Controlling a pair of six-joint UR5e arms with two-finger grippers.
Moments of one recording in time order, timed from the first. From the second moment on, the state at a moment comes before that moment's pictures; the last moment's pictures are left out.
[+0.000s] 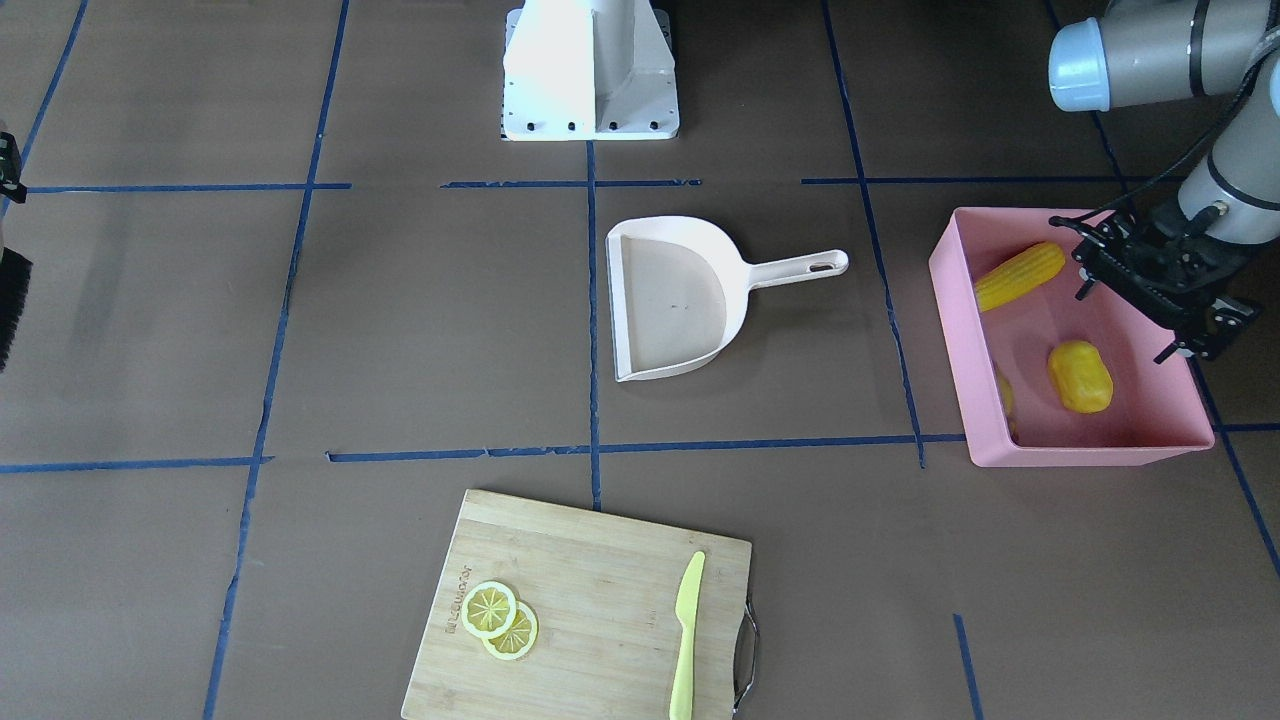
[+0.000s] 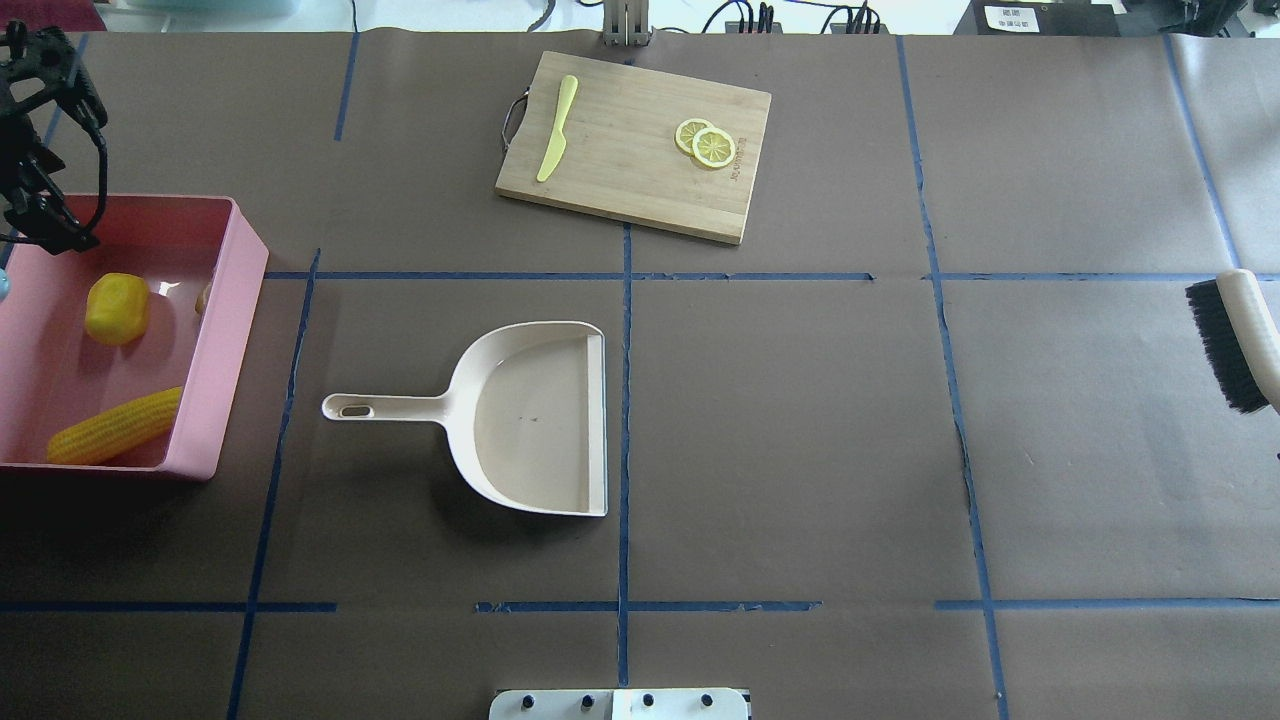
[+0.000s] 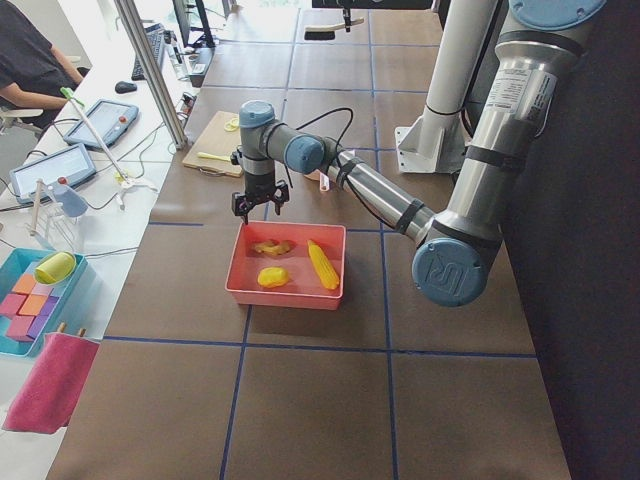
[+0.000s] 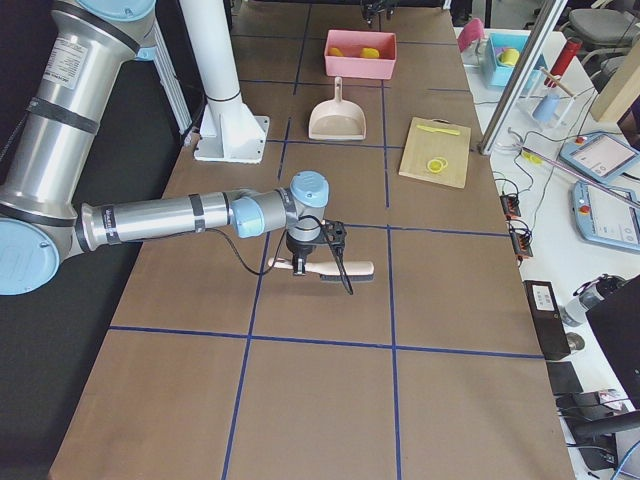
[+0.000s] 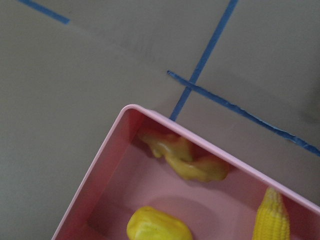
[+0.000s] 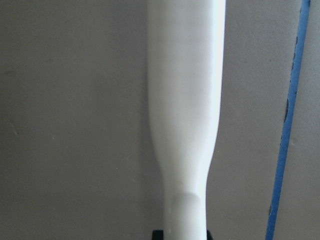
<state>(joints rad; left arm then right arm) -1.16 -1.84 -1.84 -1.42 -2.12 0.43 1.11 -1.93 2.04 -1.43 2.28 0.44</state>
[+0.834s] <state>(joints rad) -1.25 -1.82 -1.83 -1.37 -2.22 0.19 1.05 -1.87 1.86 -1.27 2.27 0.53</state>
